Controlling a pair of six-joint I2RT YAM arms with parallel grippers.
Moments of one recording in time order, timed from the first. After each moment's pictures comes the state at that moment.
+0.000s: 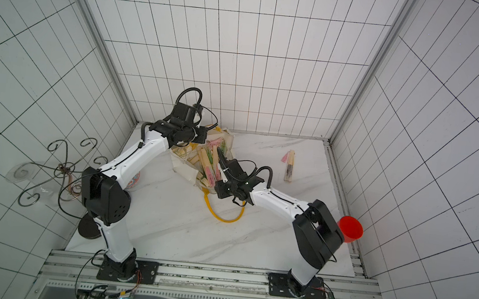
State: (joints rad) left arm -0.39 1.85 1.80 -0.68 0.05 -0.23; right arm 0.78 1.72 1.16 -0.33 -0.03 0.30
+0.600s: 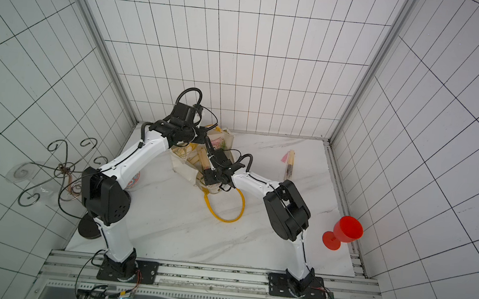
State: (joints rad) left arm -0.39 1.85 1.80 -0.69 0.05 -0.23; right arm 0.77 2.04 1.52 -0.34 0.01 0.26
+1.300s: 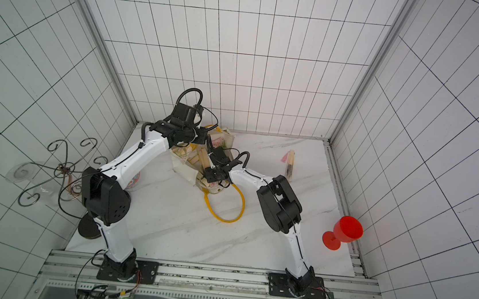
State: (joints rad) left arm -0.39 1.85 1.80 -0.69 0.06 -0.23; right arm 0.76 2.15 1.62 -0.37 -0.05 0.27
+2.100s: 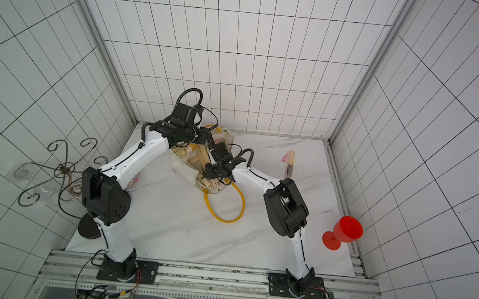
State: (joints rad) left arm -0.39 1.85 1.80 -0.69 0.06 -0.23; right arm 0.76 2.04 1.62 -0.41 -0.05 0.28
